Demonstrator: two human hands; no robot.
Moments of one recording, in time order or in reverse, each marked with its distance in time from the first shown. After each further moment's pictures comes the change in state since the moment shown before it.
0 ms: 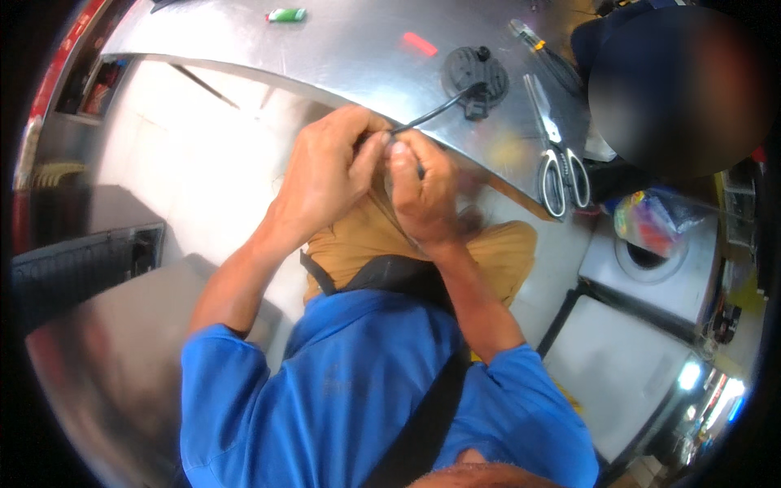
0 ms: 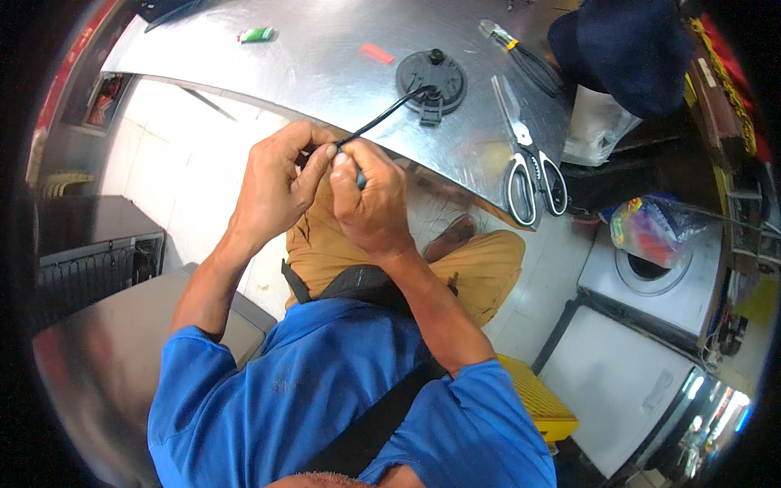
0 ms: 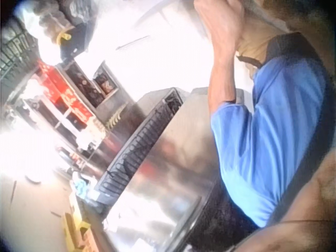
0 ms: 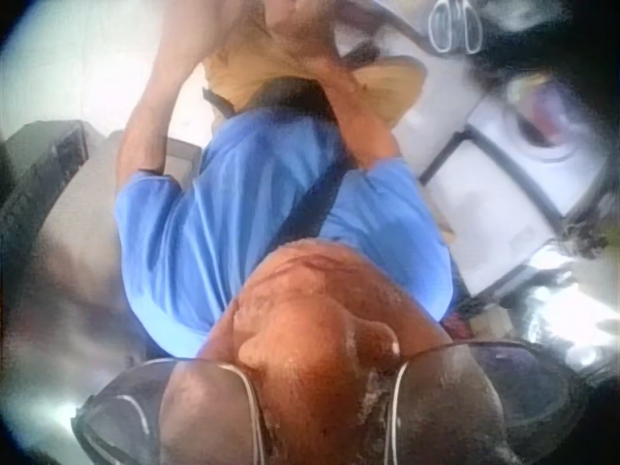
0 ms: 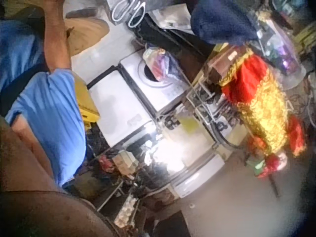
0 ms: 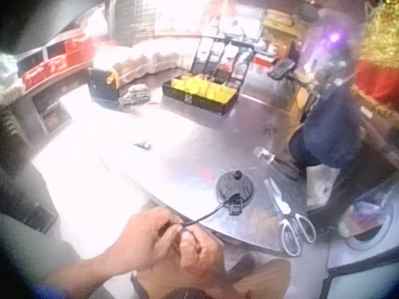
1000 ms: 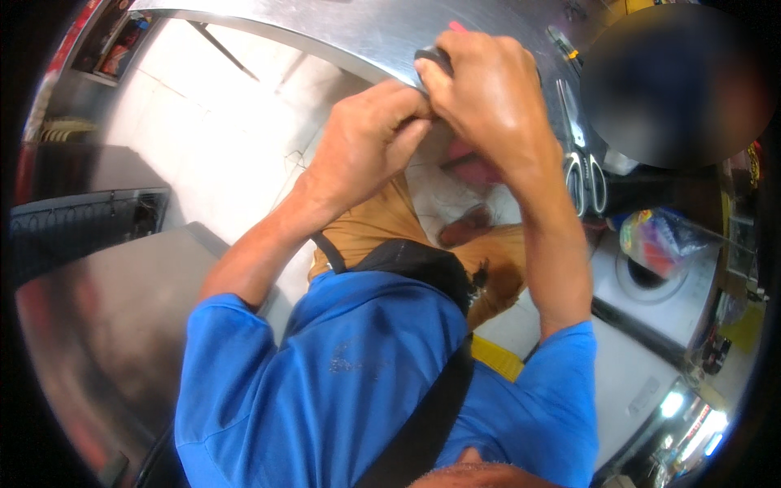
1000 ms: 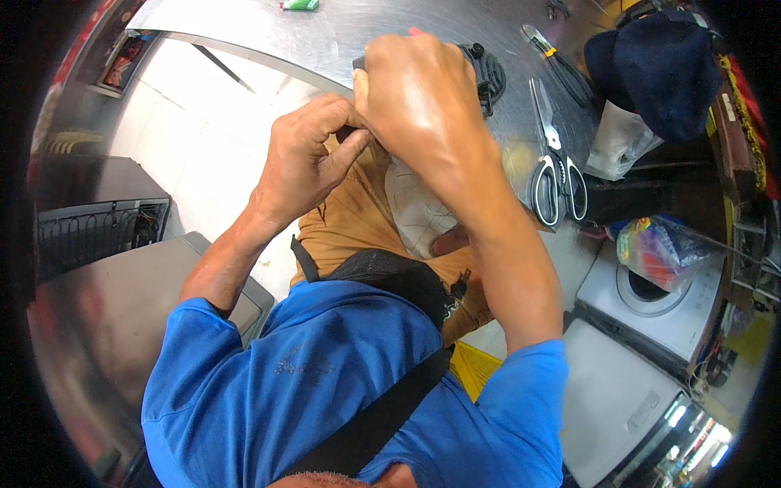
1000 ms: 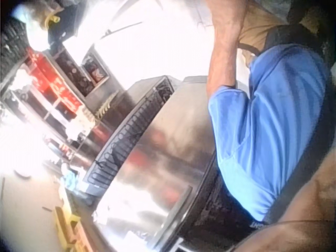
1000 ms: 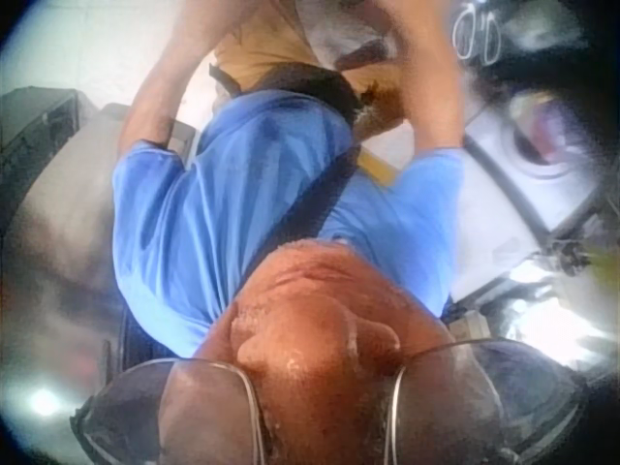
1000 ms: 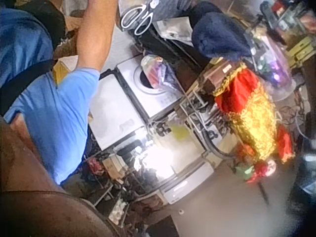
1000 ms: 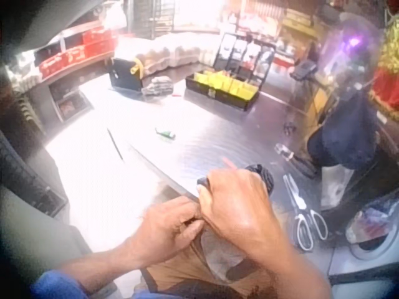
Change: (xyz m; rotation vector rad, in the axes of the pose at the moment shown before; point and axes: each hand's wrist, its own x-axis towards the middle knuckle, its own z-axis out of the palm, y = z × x) left_hand -0.007 -0.002 -0.001 0.014 0.125 0.219; right_hand 0.092 -0.061 -0.025 -0.832 -0.255 -0.428
